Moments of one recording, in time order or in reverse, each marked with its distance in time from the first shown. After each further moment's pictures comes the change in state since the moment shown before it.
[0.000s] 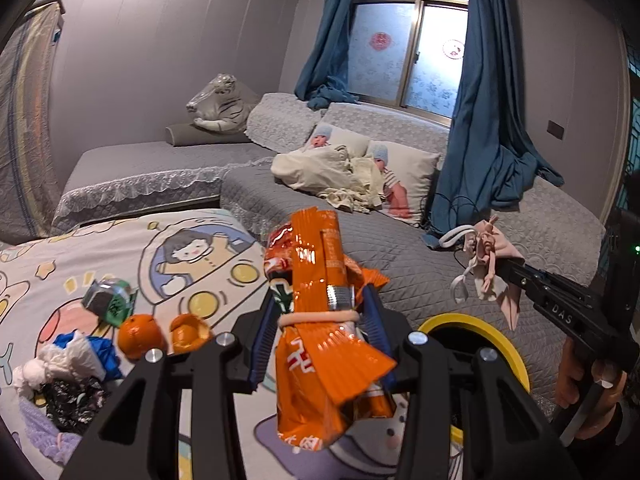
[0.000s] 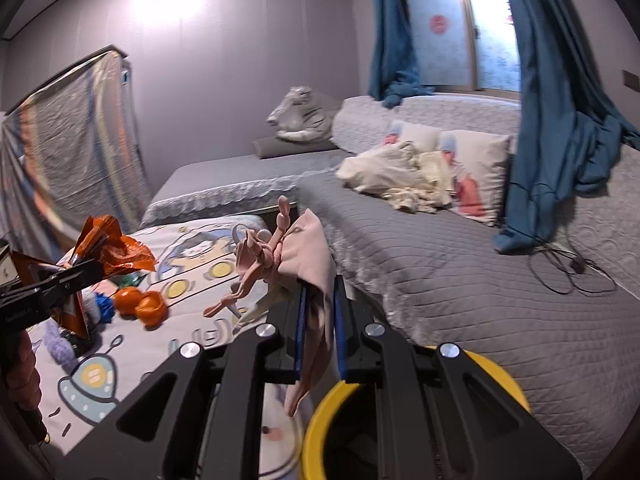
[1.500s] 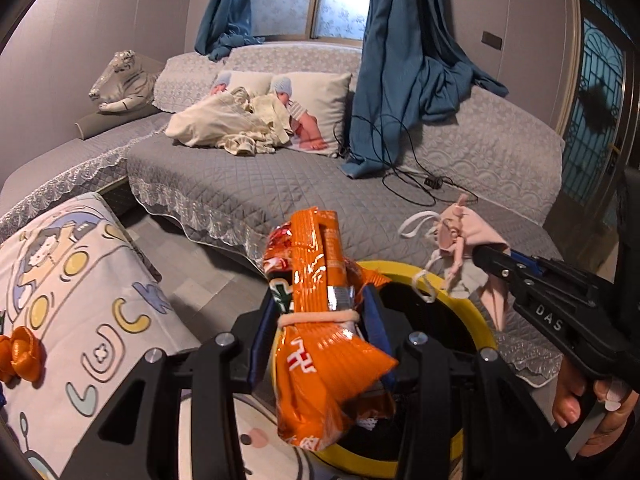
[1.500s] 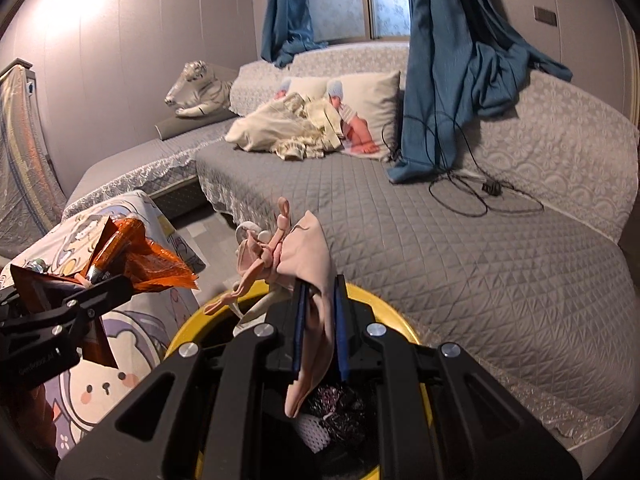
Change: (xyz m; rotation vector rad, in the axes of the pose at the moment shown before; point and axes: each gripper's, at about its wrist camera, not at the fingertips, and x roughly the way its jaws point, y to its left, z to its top) left arm 0.127 -0.159 -0.043 0.202 0.216 -0.185; right arm -0.002 -0.122 -0.070 0.176 0.146 -0.282
